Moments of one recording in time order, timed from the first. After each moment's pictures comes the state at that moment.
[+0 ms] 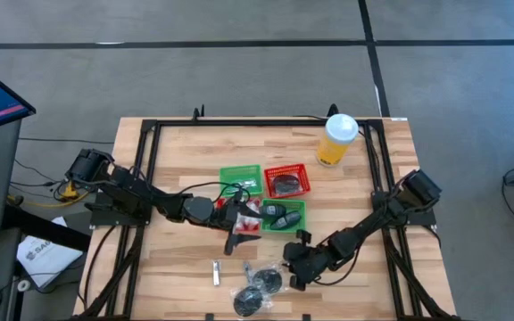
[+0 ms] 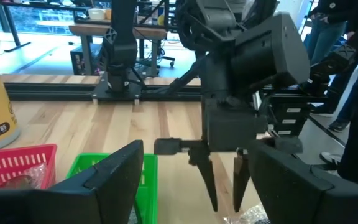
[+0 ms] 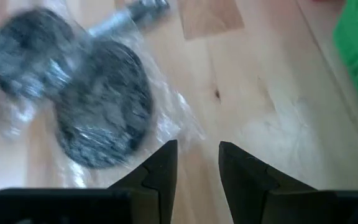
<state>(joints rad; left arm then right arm) -0.29 1.57 0.68 0.77 -0.17 -0.09 0.61 1.85 0.96 -0.06 0.37 0.73</state>
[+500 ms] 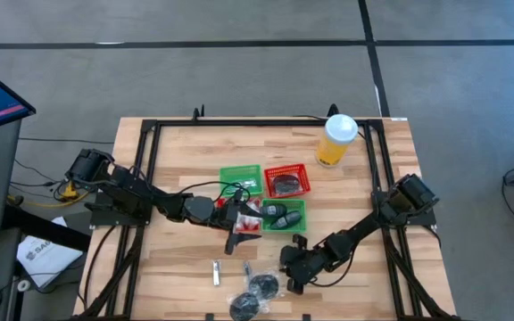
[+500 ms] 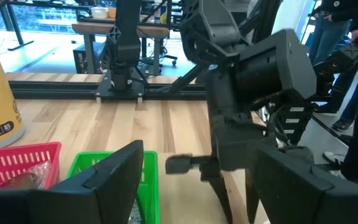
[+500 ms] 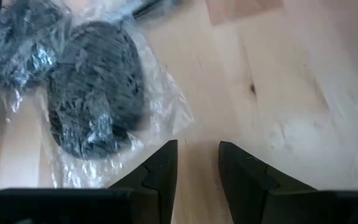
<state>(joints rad) -0.29 1.57 0.68 0.76 -0.17 -0.09 0.60 1.93 0.96 0.05 0.29 0.74</state>
